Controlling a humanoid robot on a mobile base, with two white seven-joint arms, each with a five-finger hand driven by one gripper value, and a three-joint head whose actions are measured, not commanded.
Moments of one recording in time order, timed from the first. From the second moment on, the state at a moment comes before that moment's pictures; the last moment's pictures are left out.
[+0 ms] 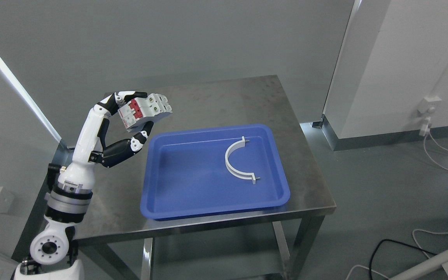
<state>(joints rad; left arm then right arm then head) -0.40 0.08 0.18 -1.70 -0.13 -0.45 -0.36 0.05 0.00 -0.04 -0.16 -0.04 0.05 0.00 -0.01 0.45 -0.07</state>
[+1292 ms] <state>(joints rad) -0.28 0.01 0.34 -1.71 -0.01 -0.40 -0.36 0.05 0.00 -0.04 -0.16 -0.04 0.05 -0.01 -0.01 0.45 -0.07</state>
